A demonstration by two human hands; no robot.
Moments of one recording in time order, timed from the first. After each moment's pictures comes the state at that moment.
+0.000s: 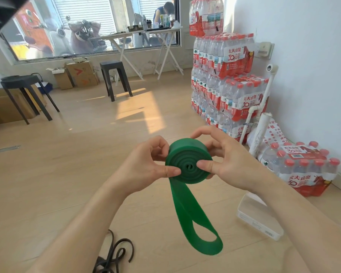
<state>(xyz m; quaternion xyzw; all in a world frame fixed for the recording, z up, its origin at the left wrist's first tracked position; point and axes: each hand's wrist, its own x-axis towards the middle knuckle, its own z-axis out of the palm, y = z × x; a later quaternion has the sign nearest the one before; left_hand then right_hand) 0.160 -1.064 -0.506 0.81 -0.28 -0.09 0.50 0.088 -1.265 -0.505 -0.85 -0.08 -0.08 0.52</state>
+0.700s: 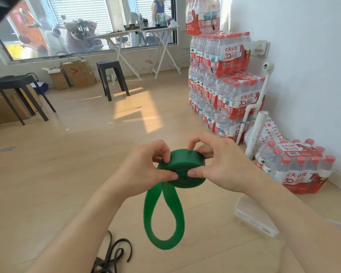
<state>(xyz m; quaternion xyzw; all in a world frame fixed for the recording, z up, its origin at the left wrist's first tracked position) 0.161 -1.067 -0.512 0.87 -0.30 -0.04 0.39 0.090 -1.258 -0.509 -0.91 -0.06 -0.11 0.40</state>
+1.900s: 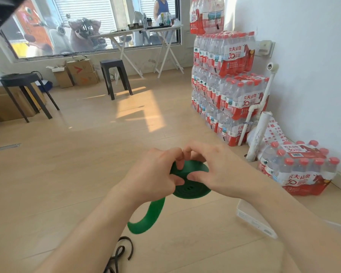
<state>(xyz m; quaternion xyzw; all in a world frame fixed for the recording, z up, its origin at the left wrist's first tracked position) 0.146 -1.083 -0.513 0.91 -0.37 0.03 0.19 0.084 -1.247 -0.503 -0.94 -0.10 -0.05 0.32</state>
